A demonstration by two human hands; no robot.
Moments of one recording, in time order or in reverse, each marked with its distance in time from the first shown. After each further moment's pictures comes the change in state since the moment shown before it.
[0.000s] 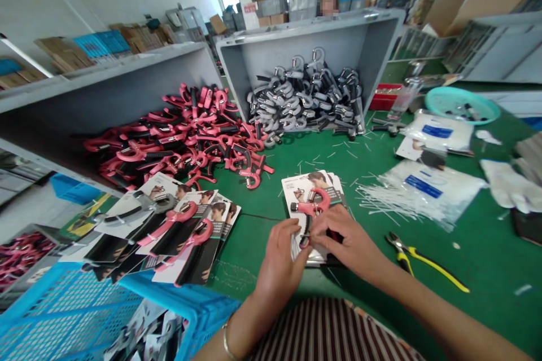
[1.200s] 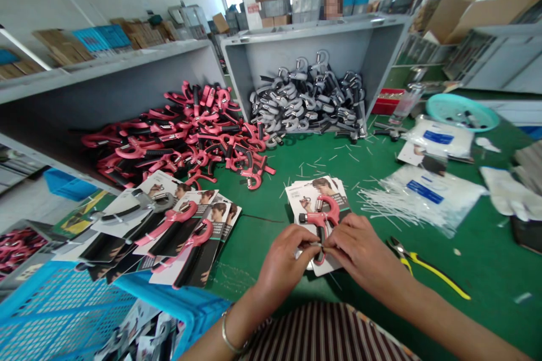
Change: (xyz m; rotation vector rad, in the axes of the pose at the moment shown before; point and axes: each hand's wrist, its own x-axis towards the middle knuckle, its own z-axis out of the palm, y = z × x) left_hand 0.023 0.015 -0.019 -0.331 -0.179 -0.096; right_hand -0.010 -0.013 -0.011 -0.474 -0.141 -0.028
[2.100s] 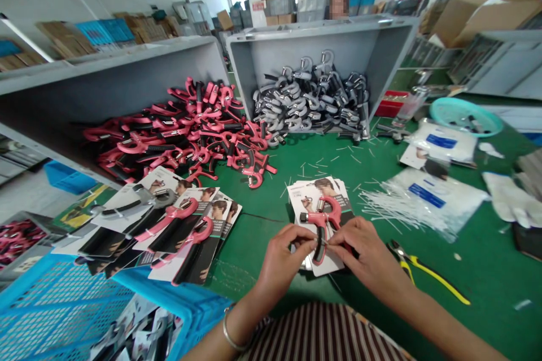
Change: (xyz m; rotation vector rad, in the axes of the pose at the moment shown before) left_hand 0.001 -0.003 0.005 -0.168 0.123 -0.164; right_hand -0.008 0.007 0.011 0.222 0.102 0.165
